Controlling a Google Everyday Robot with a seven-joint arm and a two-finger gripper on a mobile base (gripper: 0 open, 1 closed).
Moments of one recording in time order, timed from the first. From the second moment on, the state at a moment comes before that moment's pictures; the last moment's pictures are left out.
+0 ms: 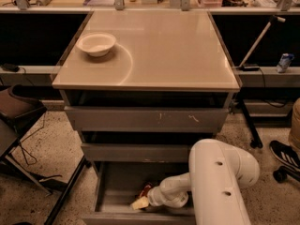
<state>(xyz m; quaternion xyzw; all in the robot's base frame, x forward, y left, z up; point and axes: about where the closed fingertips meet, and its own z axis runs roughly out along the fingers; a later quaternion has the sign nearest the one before) 0.515 0.017 0.132 -0.24 0.93 0.22 0.17</state>
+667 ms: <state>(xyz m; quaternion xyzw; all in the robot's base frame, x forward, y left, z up) 0.514 0.036 0.151 -0.24 0.92 0.26 0.18</state>
